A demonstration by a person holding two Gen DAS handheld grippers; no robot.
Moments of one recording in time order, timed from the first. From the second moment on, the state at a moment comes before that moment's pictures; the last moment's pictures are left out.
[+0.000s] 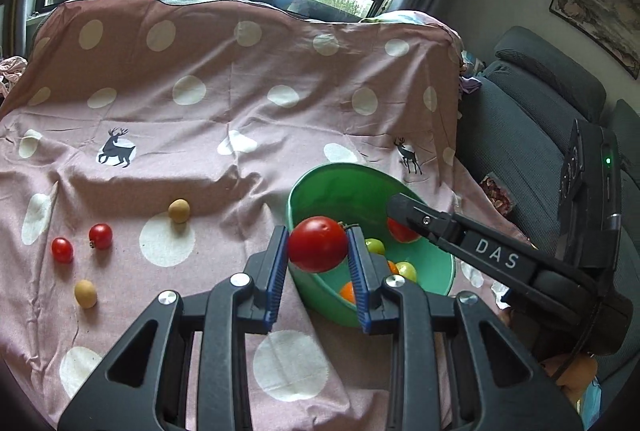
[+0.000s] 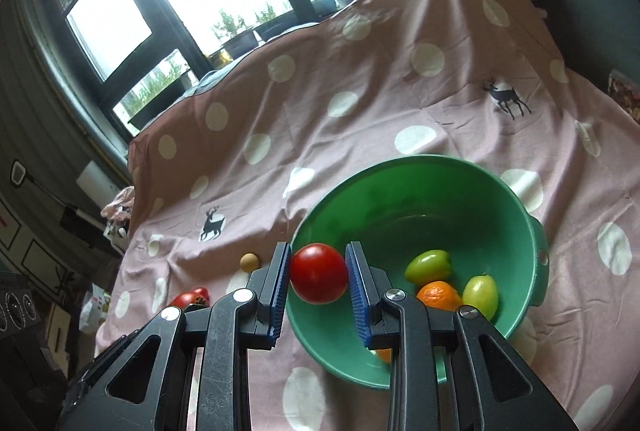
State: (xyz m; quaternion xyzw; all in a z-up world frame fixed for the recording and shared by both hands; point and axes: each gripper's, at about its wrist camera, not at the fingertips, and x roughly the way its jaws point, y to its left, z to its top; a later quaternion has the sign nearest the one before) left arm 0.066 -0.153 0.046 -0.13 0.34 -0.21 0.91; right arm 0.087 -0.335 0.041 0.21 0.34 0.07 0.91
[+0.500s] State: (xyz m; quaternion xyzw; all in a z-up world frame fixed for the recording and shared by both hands) left arm 0.117 -0.221 0.013 -0.09 0.40 -0.26 0.87; right arm 0.093 -0.391 0.017 0.26 0.36 0.01 0.90
